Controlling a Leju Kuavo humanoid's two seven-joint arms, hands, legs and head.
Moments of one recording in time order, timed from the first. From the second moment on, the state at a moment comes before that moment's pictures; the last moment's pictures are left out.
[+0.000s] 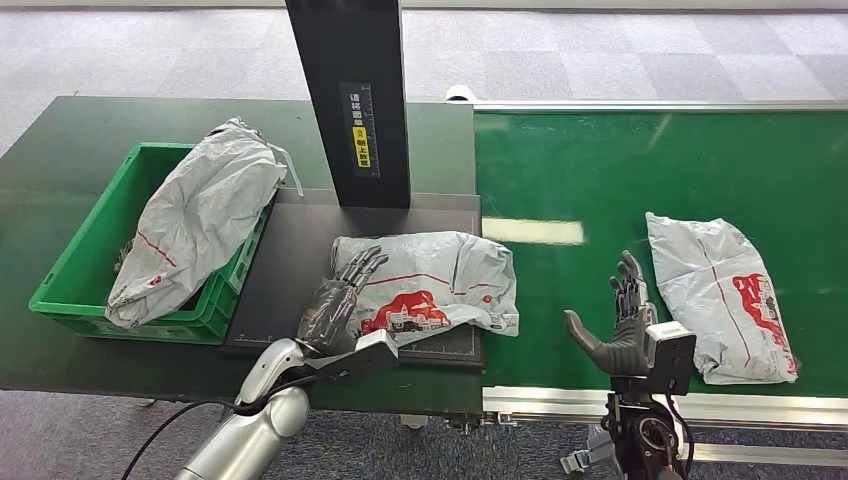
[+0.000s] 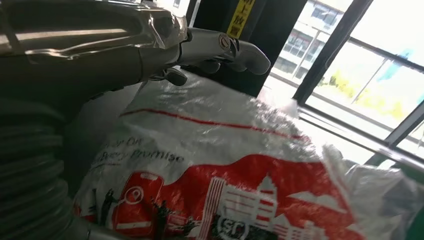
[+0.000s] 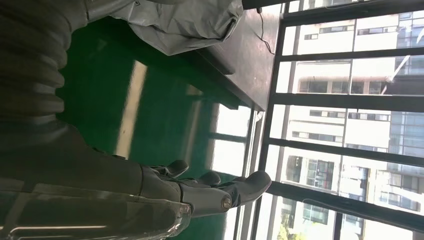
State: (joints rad) left arm -0.36 -0.07 -0.42 -1.03 -0.84 0.22 -0.30; right arm -0.15 -0.02 0.05 -1.14 0.03 0.13 -0.50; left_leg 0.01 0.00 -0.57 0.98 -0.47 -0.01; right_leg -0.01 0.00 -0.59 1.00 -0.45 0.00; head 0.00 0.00
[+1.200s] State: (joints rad) left arm -0.40 -0.08 -0.36 -0.93 -0.95 0.27 -0.31; right arm -0.18 0.00 0.04 -1.14 0.07 0.18 -0.49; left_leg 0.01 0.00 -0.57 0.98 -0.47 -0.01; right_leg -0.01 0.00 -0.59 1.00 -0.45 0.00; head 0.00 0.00
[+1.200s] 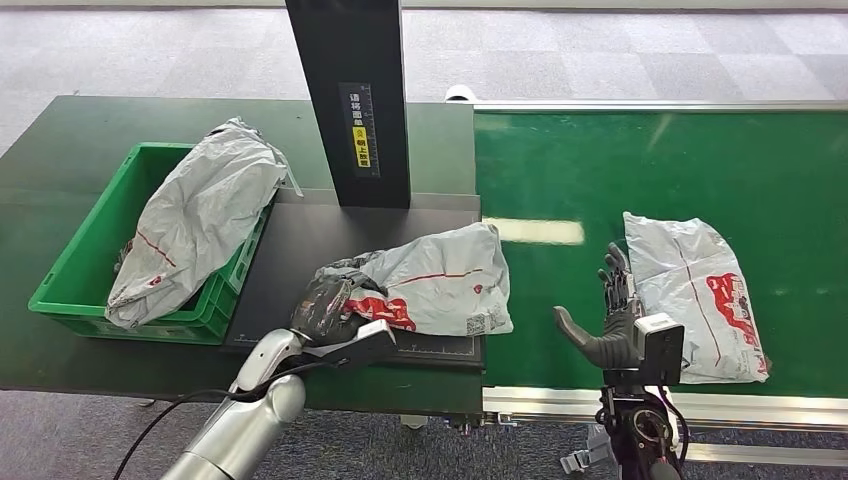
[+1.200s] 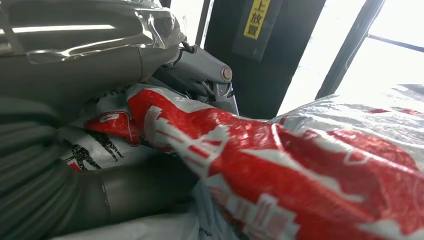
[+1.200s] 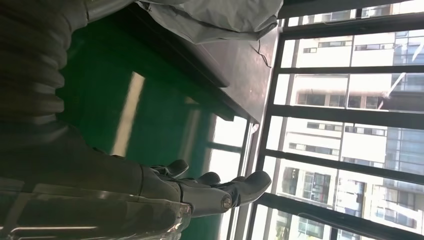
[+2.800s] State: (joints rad) left arm -0.58 -0.08 0.35 -1.07 -0.69 0.61 -0.48; right arm -0.07 -0.01 0.02 -1.24 0.05 0.15 -0.48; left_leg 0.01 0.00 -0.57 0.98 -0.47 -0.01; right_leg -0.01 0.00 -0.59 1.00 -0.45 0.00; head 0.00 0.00
